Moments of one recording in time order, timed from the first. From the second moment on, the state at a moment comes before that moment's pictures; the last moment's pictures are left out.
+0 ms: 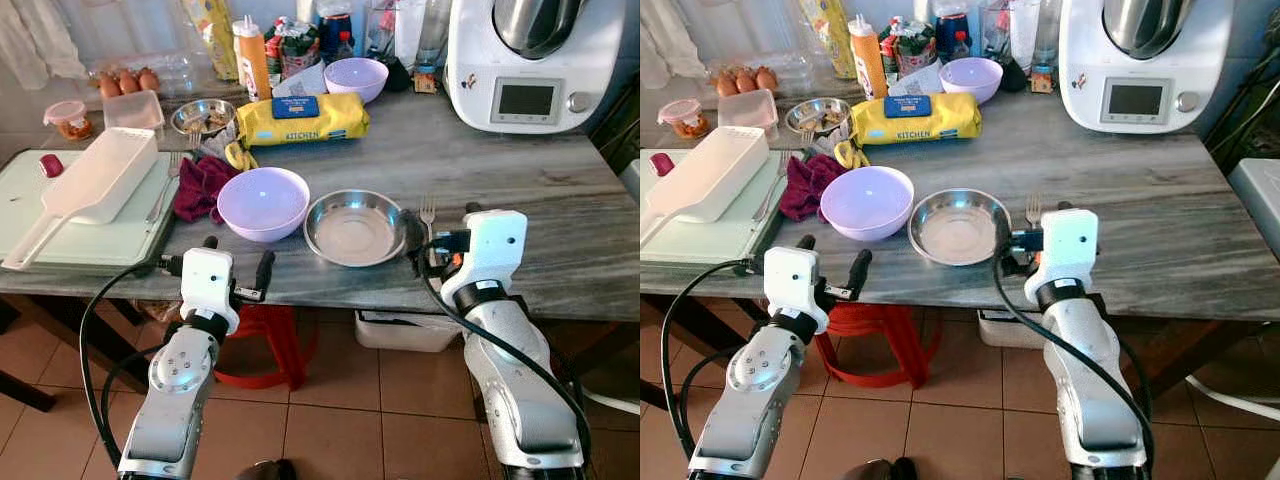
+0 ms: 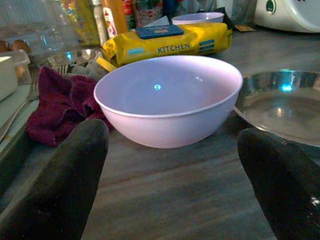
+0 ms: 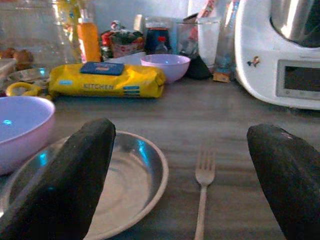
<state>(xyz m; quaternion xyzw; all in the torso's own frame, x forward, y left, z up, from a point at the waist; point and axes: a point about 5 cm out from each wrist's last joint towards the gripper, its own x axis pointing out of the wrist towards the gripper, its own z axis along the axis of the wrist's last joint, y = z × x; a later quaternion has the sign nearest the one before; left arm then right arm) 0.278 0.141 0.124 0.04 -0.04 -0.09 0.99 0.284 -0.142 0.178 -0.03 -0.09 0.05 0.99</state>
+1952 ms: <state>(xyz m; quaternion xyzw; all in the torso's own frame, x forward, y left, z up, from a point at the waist) 0.276 0.139 0.122 0.03 -0.03 -0.12 0.99 0.286 -0.145 0.173 -0.01 -0.08 0.06 0.99</state>
